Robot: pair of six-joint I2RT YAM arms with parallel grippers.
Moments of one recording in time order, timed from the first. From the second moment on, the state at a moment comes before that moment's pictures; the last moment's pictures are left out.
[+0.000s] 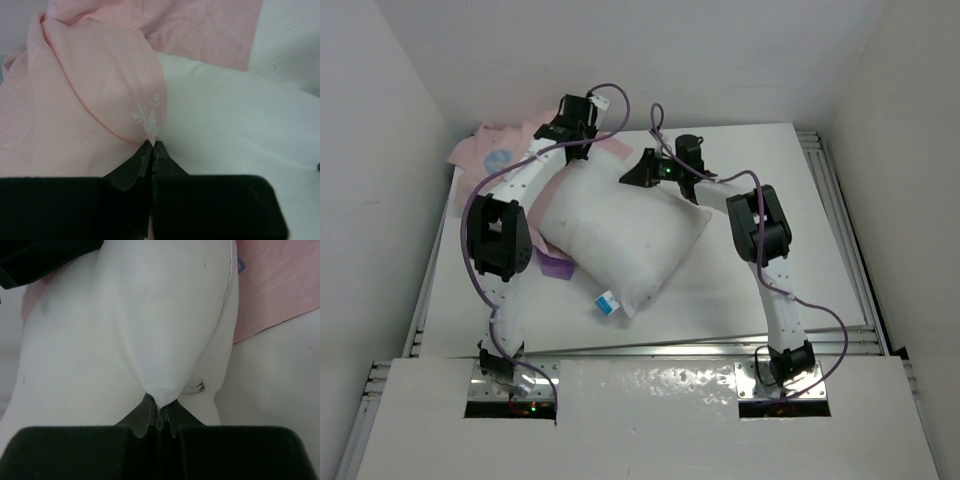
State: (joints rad) left arm -0.28 2.11 1.96 -0.57 -0.26 0.27; right arm 0.36 2.46 1.75 0.45 -0.84 0.58
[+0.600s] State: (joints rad) left arm -0.49 1.84 1.88 -0.67 -0.09 0.32; right arm 0.61 1.64 0.94 0.43 -0.29 0.12
